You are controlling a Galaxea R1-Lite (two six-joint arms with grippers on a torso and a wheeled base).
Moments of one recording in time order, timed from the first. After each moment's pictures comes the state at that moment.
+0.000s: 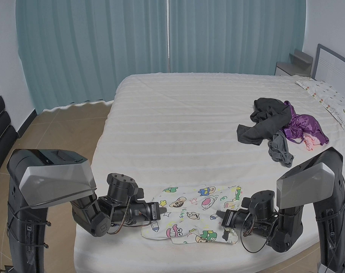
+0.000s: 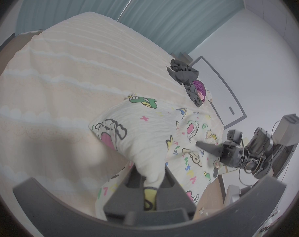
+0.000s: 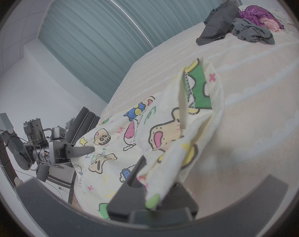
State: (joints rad) left arm -0.47 2.36 -0.73 -0.99 -0.35 -0.56; right arm 0.52 2.46 -0.39 -1.55 0.06 0.65
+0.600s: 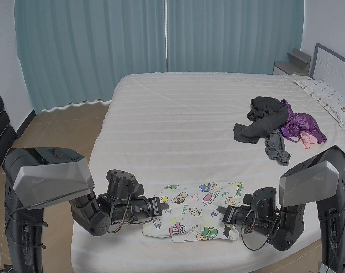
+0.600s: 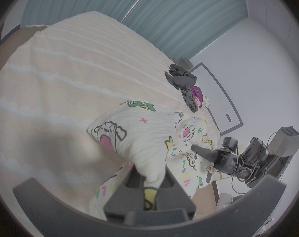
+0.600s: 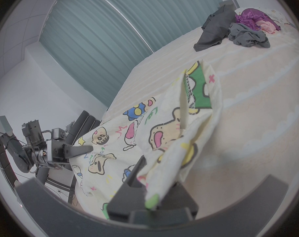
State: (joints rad) left arm -0.49 2.32 -0.72 -1.00 -0.33 -0.62; right arm 0.51 2.44 -0.40 -1.55 0.04 0.65
